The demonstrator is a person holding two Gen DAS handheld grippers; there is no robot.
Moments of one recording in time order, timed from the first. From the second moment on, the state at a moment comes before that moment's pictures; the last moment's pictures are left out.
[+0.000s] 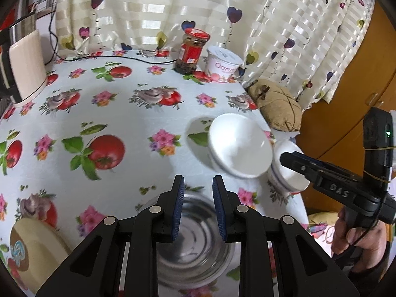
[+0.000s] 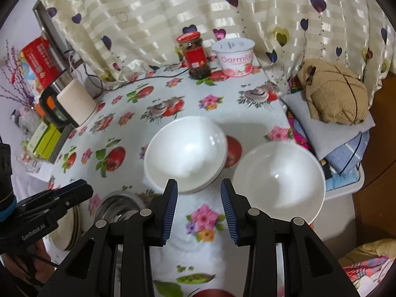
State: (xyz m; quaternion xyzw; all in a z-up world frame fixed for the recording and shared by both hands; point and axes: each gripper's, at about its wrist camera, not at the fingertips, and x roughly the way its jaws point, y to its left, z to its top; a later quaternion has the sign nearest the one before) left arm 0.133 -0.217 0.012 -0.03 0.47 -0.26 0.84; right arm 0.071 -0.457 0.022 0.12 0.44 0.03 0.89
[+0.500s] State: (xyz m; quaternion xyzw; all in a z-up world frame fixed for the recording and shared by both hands) left arm 0.168 -0.251 -0.009 -0.05 0.49 -0.26 0.83; right arm 0.116 -0.476 0.004 0.10 0.45 0.01 0.89
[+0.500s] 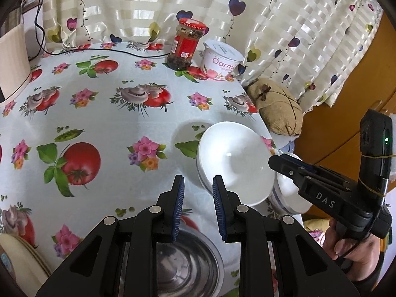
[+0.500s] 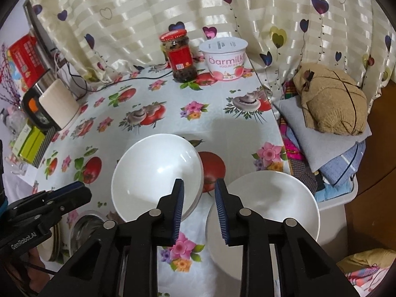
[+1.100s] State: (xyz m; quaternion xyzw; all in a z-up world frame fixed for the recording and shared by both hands) left arm 0.180 -0.272 -0.032 -0.04 0.51 -0.27 0.82; right arm 0.135 -0.472 -0.016 0.09 0.47 0.03 0.88
